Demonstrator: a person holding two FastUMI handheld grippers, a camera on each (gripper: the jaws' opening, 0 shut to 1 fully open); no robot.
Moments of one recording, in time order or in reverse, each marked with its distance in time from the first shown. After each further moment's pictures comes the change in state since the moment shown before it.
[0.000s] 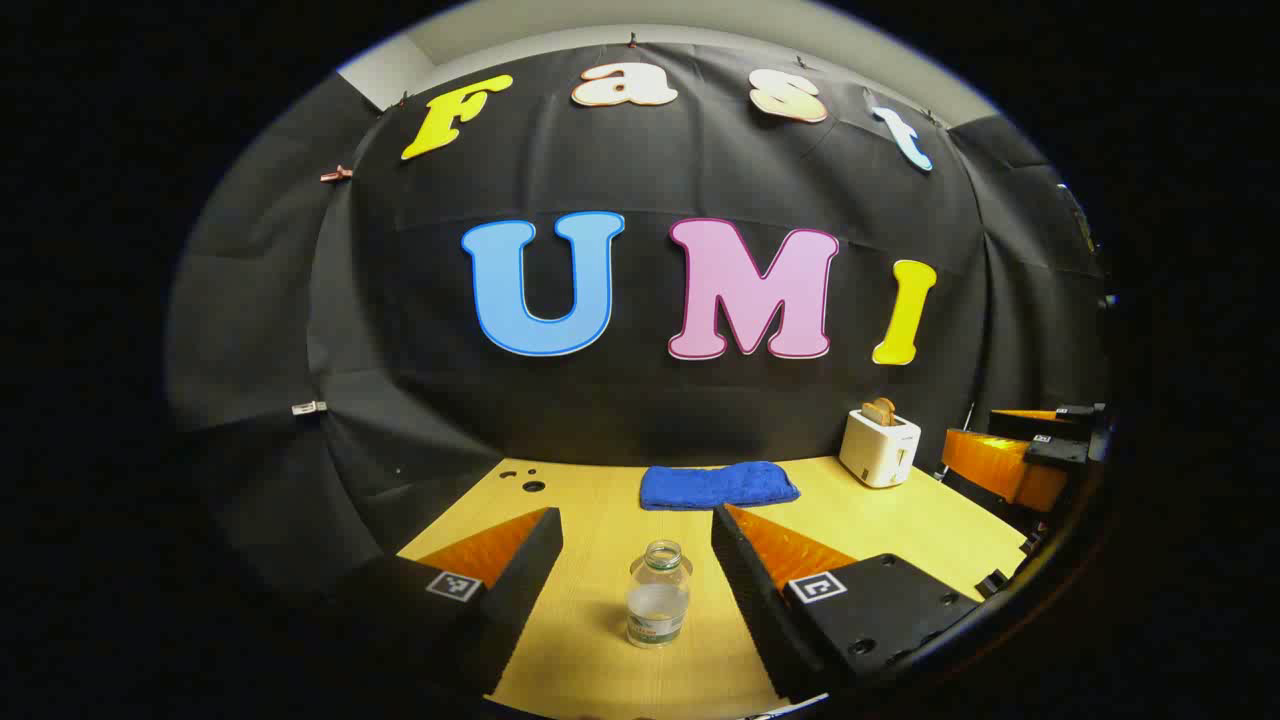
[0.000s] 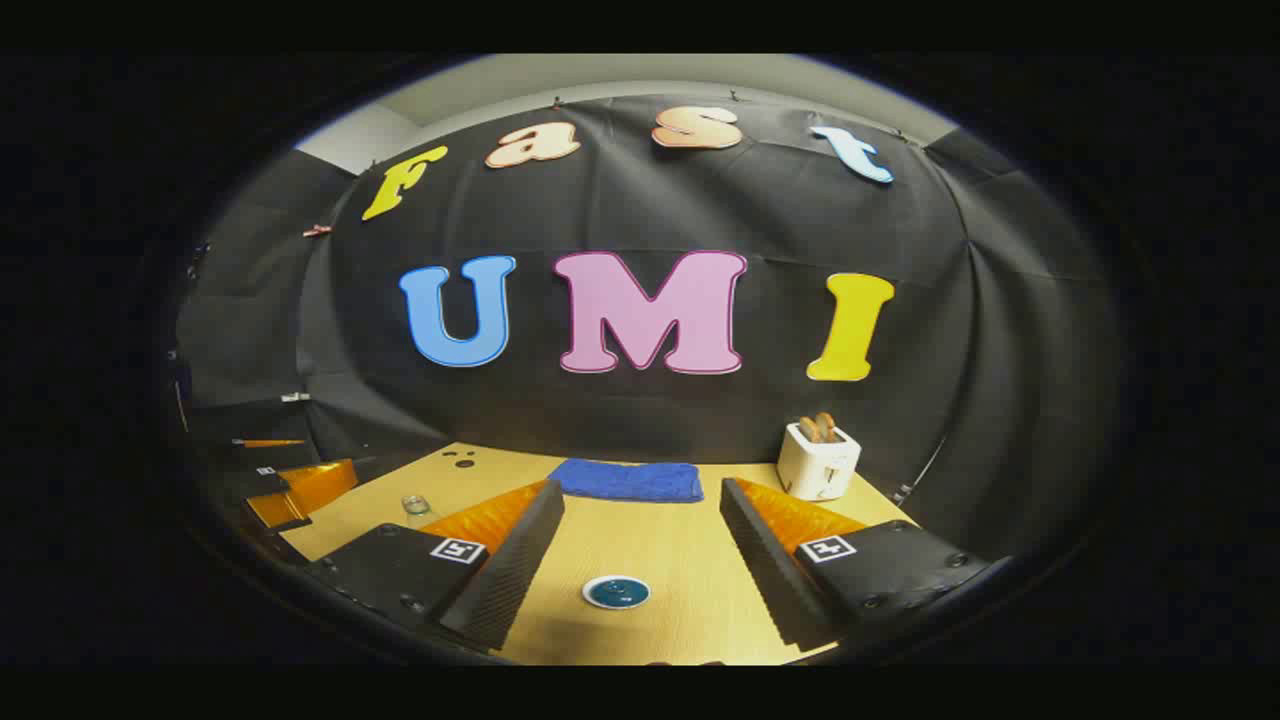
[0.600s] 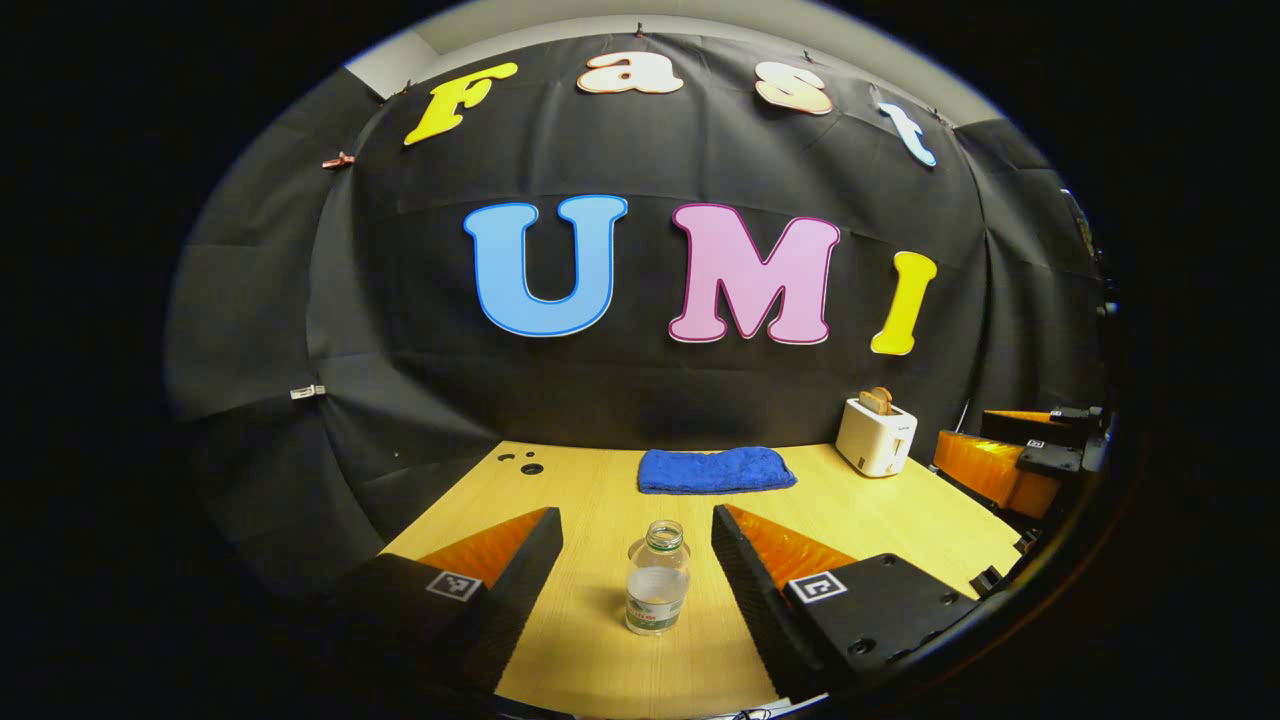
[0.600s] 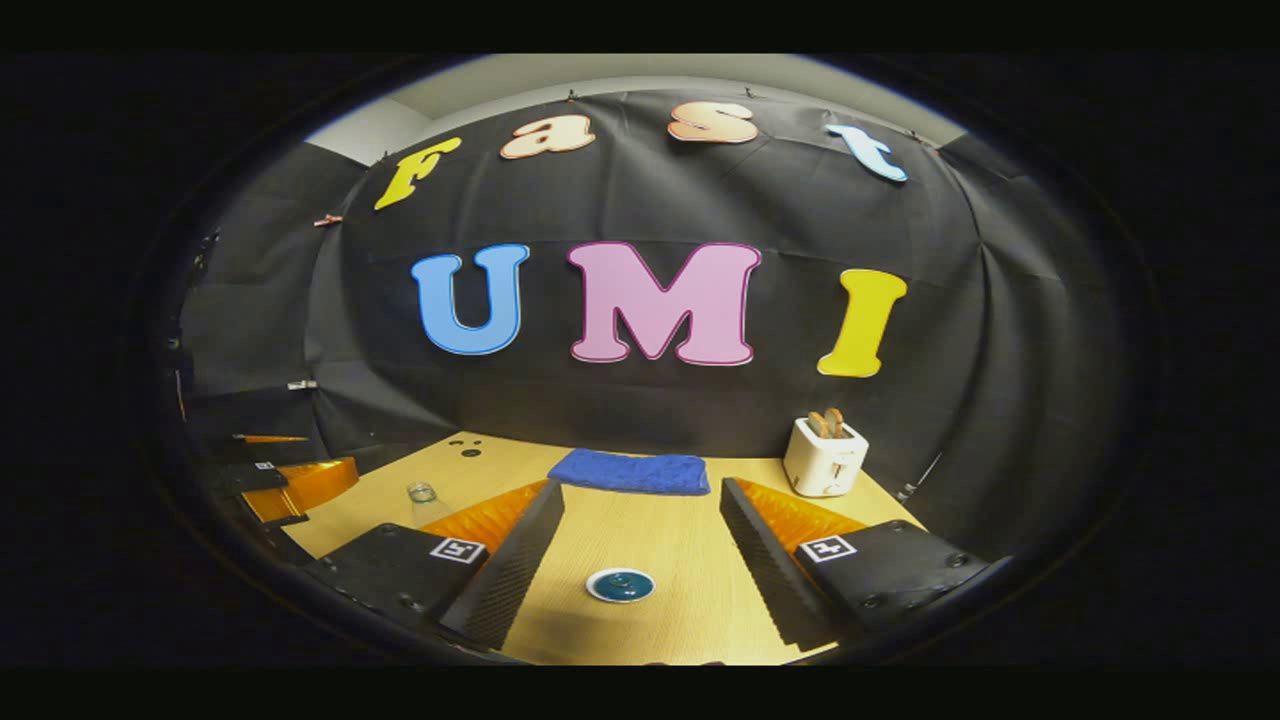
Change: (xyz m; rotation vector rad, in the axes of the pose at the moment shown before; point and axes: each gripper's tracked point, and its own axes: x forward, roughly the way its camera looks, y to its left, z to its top) left arm -0.006 -0.001 -0.012 -0.010 0.037 -0.022; right arm -0.006 0.005 -0.012 -0.018 0.028 0.017
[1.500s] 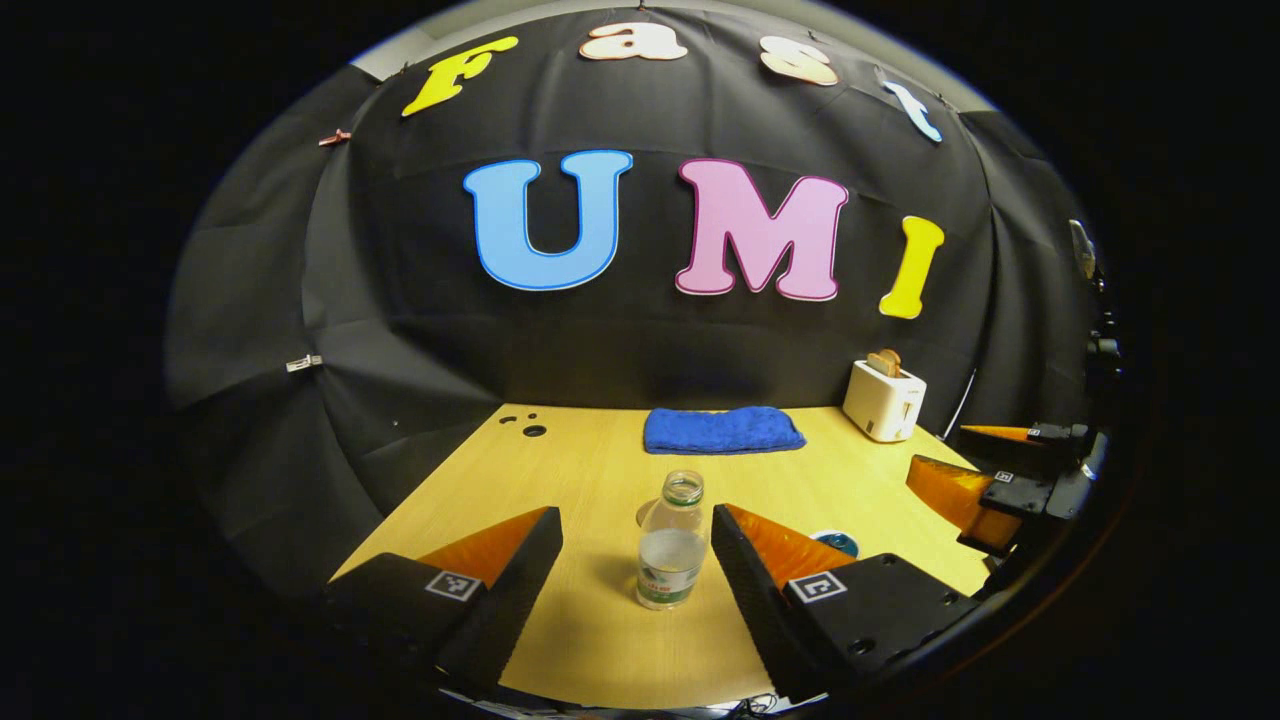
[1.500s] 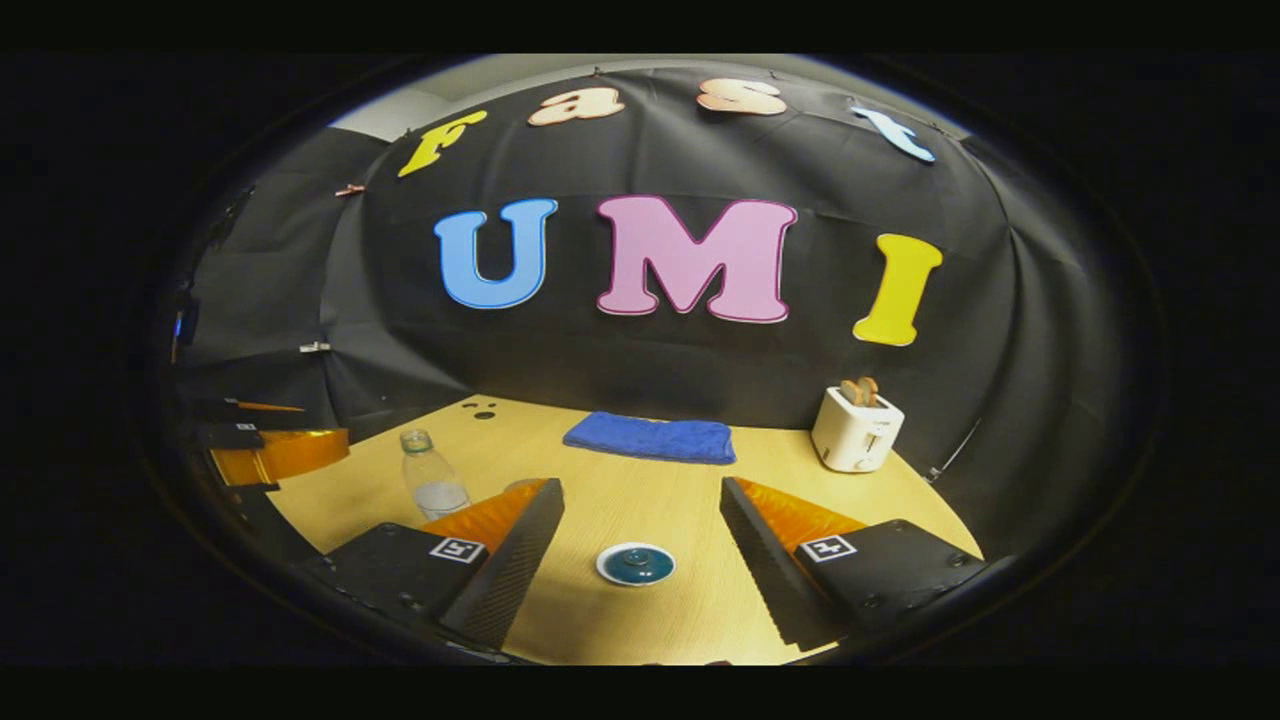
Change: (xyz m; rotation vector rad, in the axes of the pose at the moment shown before) left arm 0.013 0.014 -0.052 0.011 0.114 0.016; right arm 0.038 0.021 -0.081 -0.039 0.095 0.061
